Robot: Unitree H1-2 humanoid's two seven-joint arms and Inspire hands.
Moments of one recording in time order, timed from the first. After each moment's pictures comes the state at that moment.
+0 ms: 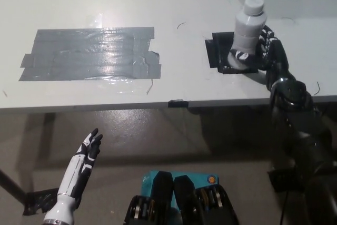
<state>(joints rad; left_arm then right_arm) -0.06 0.16 -0.03 0.12 0.11 -0.14 -0.04 -0.99 -0.11 -0.13 1.22 0.02 -0.17 -0.12</state>
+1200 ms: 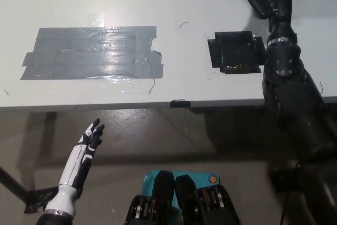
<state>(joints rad) -0.10 0.16 -0.03 0.13 0.11 -0.14 -0.04 -1.00 -0.10 0.01 0.92 -0.11 -0.34 -0.37</state>
